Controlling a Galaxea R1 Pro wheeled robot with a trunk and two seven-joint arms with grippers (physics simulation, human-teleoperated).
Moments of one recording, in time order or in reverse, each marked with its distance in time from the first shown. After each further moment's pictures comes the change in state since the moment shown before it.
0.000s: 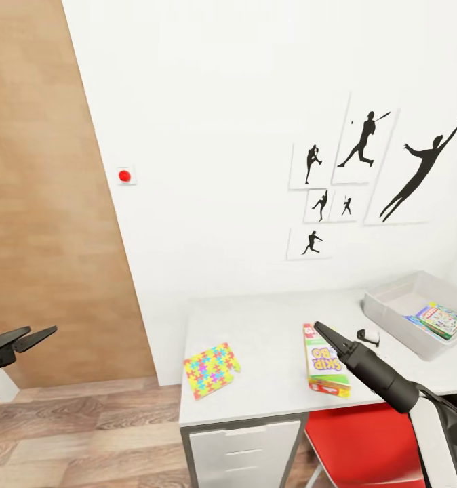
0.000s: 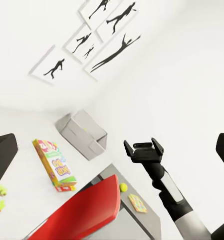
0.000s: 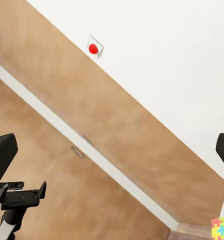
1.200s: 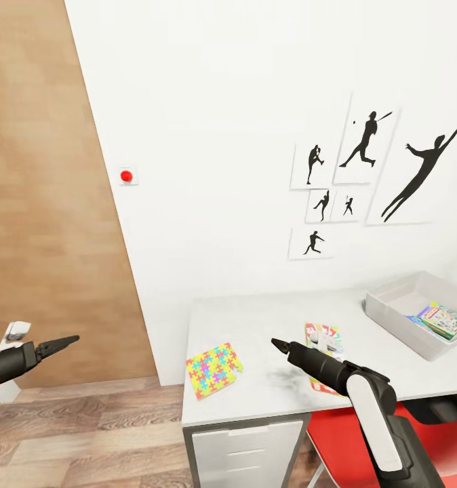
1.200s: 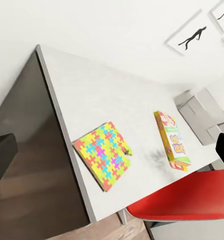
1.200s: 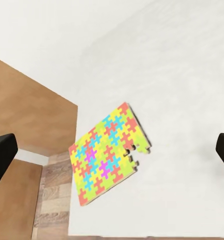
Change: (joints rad) left arm -0.032 -0.041 -0.068 0.003 -0.178 -0.029 0.466; right arm -0.067 0.026 0.364 -0.002 -0.015 0.050 -0.998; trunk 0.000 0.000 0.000
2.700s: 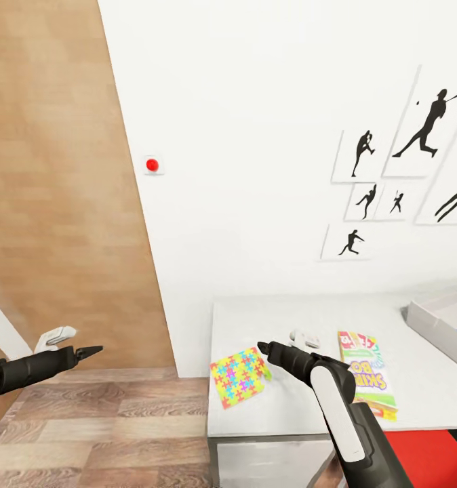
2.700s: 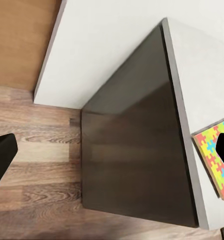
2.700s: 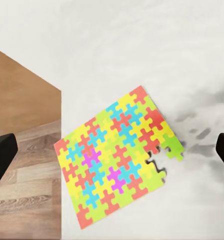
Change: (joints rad) left arm -0.035 -0.065 -0.177 0.000 0.003 -0.013 0.480; right arm -0.053 0.086 0.165 0.009 0.019 0.002 -0.379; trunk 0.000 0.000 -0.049
